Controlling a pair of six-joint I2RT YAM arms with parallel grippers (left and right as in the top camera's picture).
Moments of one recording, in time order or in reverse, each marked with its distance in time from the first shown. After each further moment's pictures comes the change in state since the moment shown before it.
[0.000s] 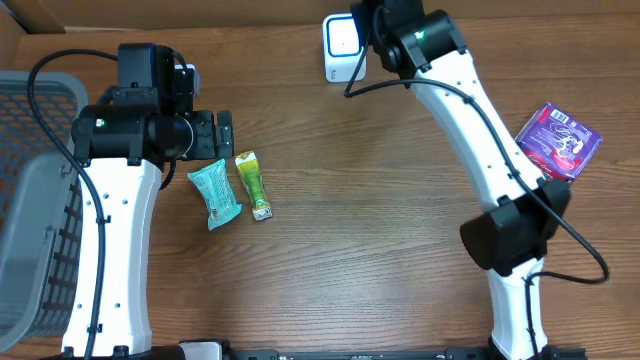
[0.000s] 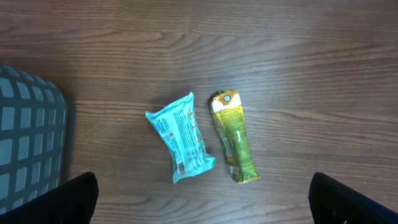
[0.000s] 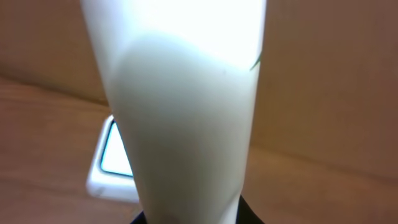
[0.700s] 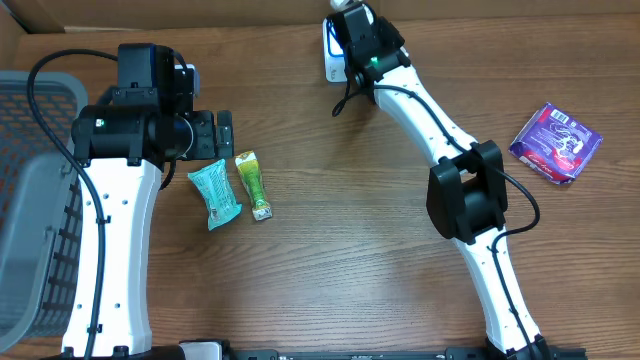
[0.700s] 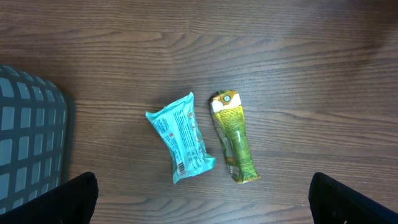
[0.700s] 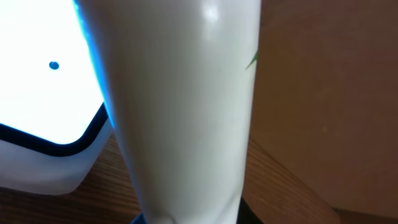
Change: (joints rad) left arm 0.000 0.000 0.000 0.000 0.000 0.000; right arm -0.001 0.323 -0.009 0.175 0.217 -0.411
